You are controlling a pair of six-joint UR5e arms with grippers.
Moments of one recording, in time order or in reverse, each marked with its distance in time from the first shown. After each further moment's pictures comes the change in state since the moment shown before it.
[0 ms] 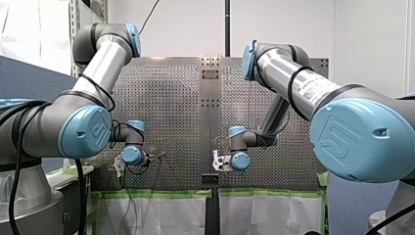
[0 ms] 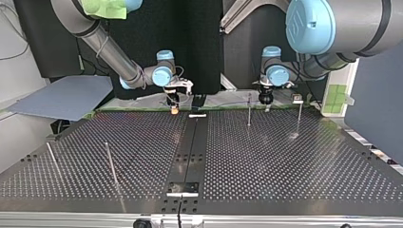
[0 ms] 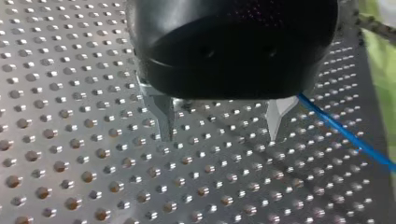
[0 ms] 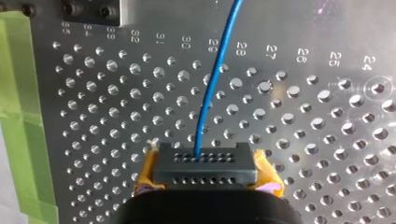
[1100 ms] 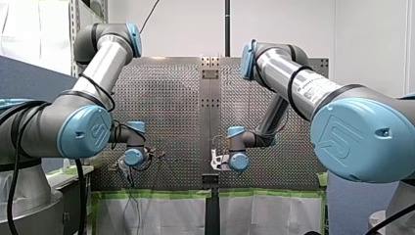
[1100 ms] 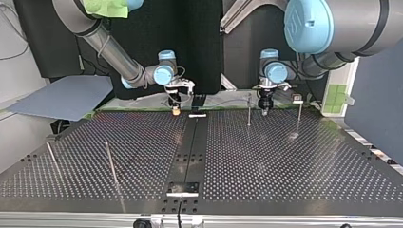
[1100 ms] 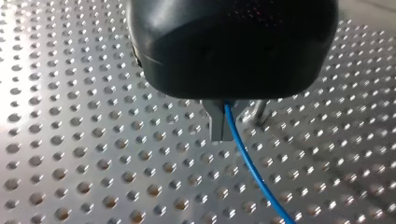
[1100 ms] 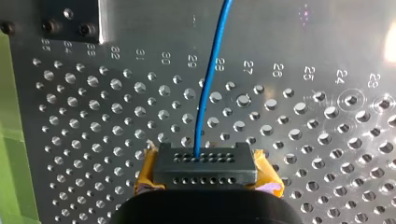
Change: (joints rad) left arm -0.011 -0.001 -0.006 0.196 -0.020 -0.229; right arm 0.010 -0.001 0.003 -0.048 0.000 0.005
